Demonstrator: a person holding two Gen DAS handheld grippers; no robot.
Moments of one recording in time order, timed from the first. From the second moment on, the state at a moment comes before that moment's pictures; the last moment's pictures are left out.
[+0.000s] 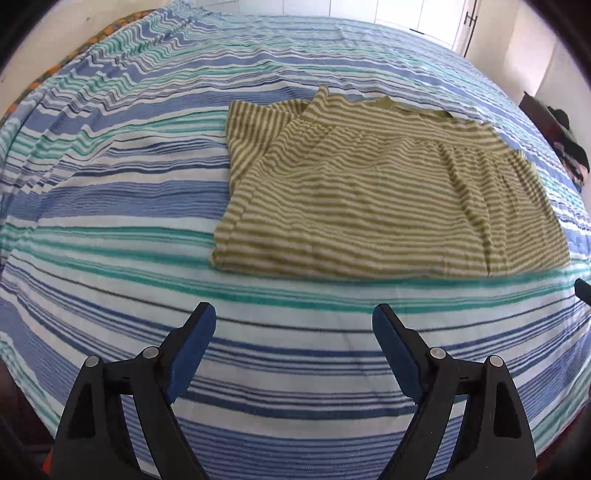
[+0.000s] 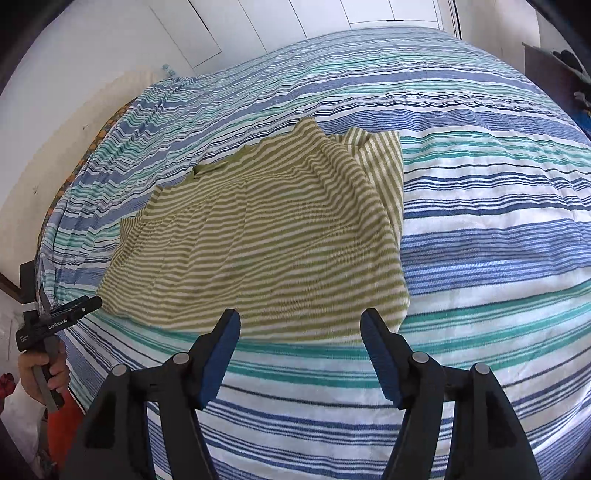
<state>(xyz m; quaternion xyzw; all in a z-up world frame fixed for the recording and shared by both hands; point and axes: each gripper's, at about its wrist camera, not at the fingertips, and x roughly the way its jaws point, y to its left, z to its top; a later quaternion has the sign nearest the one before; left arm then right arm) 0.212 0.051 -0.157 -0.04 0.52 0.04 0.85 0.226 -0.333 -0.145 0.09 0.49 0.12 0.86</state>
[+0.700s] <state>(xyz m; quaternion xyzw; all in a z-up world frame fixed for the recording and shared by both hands) 0.157 0.030 -0.200 -0.02 0.53 0.08 0.84 0.126 -0.292 -0.192 0.04 0.49 0.07 0.87</state>
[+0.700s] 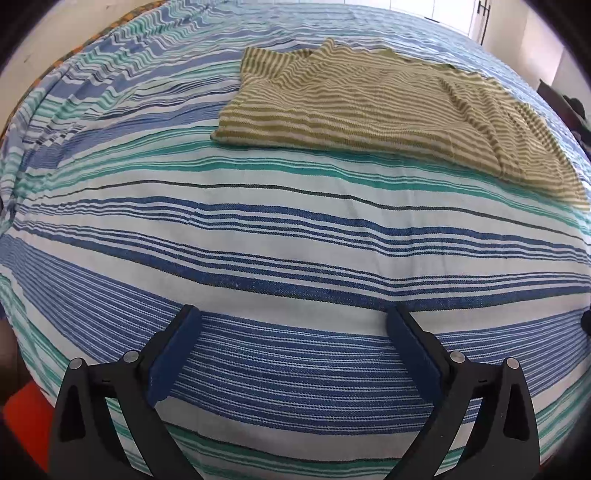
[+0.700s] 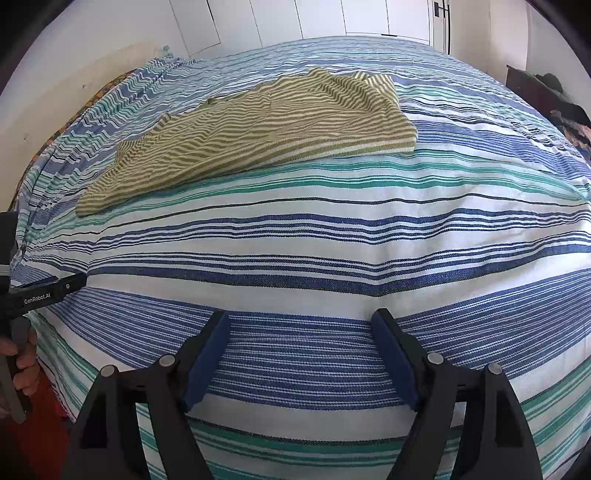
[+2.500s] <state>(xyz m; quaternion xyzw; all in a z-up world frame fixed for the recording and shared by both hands) 0.262 -0.040 -0.093 -0.17 0.41 -0.11 0.89 0.466 -0.217 -0.085 0.15 0.54 0.34 0.76</state>
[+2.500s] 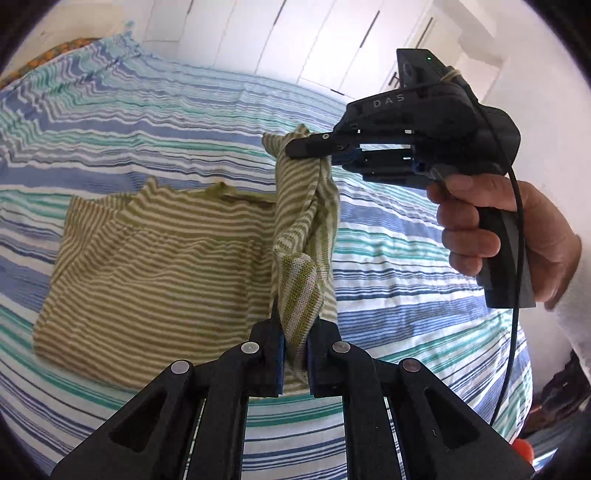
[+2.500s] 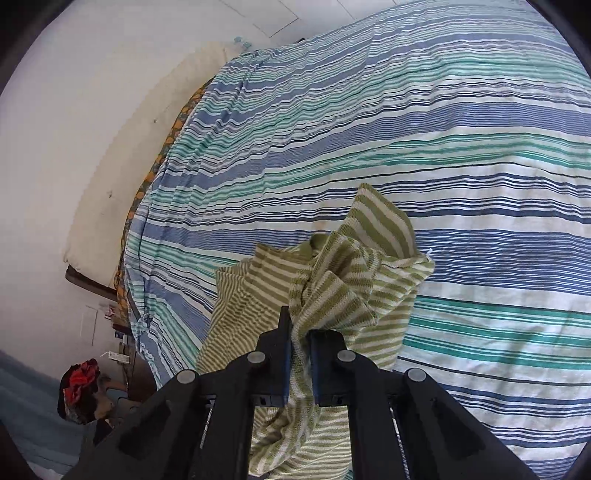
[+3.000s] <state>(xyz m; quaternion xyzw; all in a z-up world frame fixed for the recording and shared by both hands) 0.229 0.127 -0.183 -0.33 0.46 0.05 0.82 0.459 0.030 -0.169 0.14 0.59 0.41 0.68</state>
